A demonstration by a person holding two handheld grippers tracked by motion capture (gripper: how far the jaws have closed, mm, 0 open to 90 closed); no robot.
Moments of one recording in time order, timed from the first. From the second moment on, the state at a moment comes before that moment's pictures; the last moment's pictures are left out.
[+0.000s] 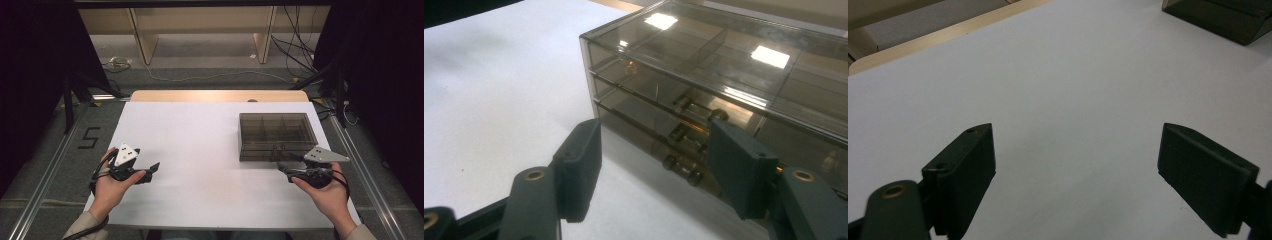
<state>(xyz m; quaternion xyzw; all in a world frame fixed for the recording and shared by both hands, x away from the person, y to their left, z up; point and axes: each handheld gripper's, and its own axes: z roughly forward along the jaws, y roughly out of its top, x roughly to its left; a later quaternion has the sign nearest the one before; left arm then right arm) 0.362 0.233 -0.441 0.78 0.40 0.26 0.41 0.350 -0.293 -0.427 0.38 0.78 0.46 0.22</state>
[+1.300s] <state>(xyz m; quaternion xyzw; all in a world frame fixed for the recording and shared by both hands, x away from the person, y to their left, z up) 0.362 0.232 -0.442 0.78 0.40 0.25 0.41 0.342 -0.266 -0.439 0.33 0.80 0.47 0.17</state>
